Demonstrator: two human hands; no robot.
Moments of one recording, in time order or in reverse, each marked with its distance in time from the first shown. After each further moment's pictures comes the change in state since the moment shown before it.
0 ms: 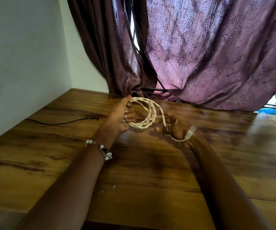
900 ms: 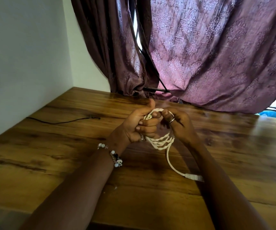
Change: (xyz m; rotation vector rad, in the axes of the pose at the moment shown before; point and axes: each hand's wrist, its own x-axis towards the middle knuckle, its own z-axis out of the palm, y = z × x) left_hand -0.013 -0.022 0.015 -0.051 -0.853 -0.356; right_hand 0.006 -0.002 0.003 -0.523 0.182 -0.545
